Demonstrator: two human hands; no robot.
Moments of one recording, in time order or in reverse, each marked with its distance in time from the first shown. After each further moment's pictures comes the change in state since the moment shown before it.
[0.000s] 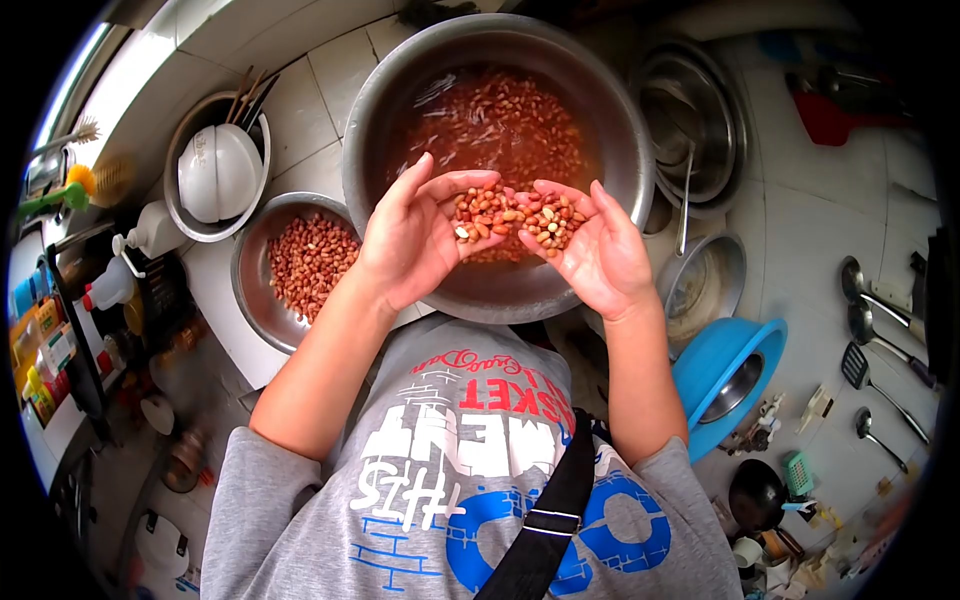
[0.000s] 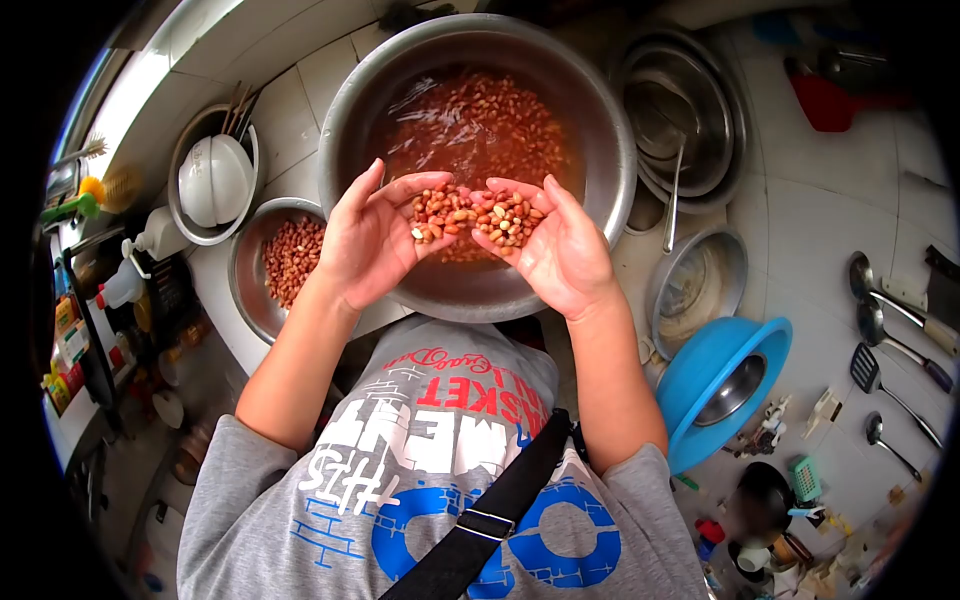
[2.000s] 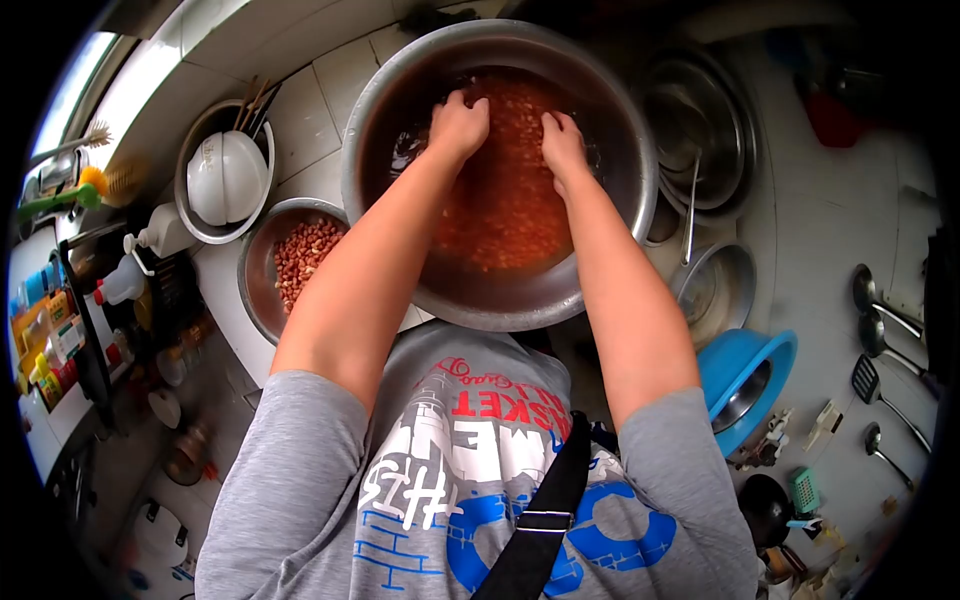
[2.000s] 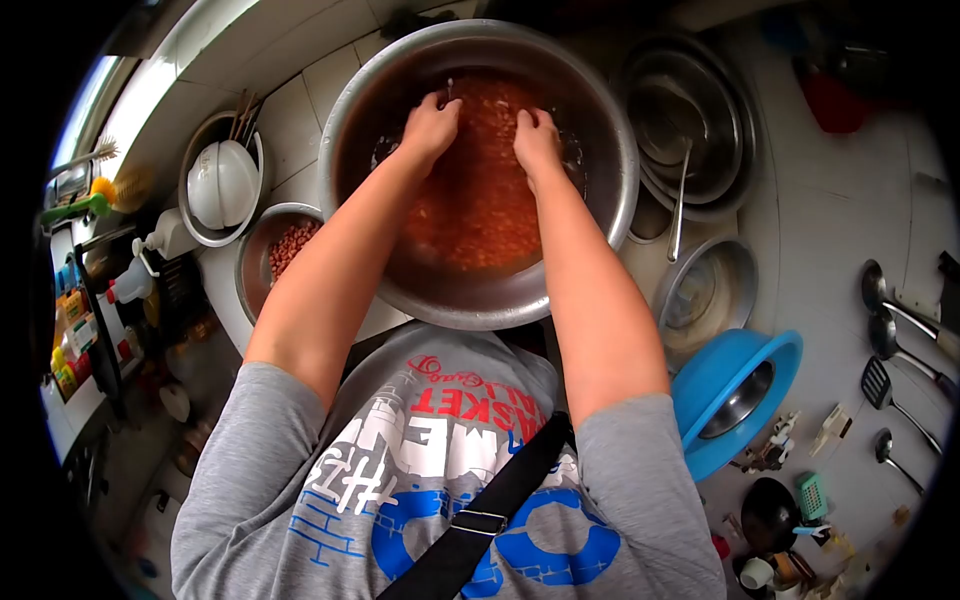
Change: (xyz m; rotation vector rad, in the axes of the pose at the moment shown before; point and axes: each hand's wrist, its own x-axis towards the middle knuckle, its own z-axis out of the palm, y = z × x) left_hand 0.191 0.020 -0.061 1.444 0.787 0.335; right_hand 0.186 -0.013 -0.103 -1.101 0.713 -0.387
